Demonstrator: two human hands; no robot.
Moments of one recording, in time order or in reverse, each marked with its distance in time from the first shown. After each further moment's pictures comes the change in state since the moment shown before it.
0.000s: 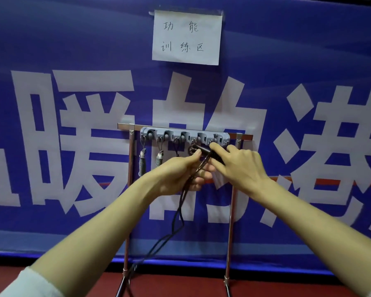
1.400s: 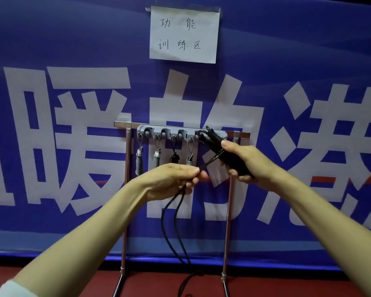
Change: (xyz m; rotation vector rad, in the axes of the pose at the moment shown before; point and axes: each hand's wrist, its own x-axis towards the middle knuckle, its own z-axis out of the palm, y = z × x) left_hand -0.009 -0.017 -0.019 0.053 -0.132 0.060; right_hand -0.003 0.013 -0.048 1.328 -0.563 0.684
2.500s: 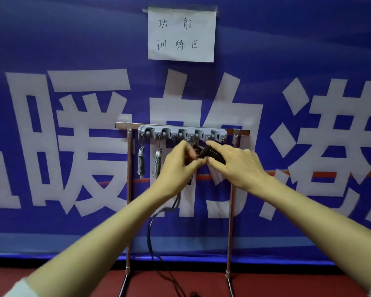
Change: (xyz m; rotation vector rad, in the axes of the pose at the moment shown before) left_hand 0.011 -0.004 0.028 0.635 0.585 0.520; right_hand 0.020 0.028 0.019 -1.166 0.348 -0.412
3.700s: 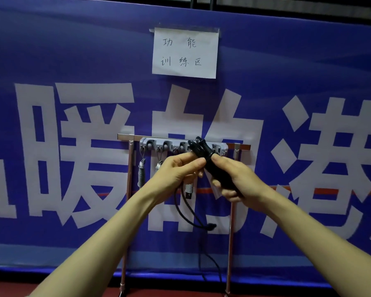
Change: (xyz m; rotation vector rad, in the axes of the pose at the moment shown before) left_hand 0.011 0.021 -0.024 -0.541 -0.296 -0.097; right_hand -0.005 -0.021 -0.032 1.413 -0.335 0.308
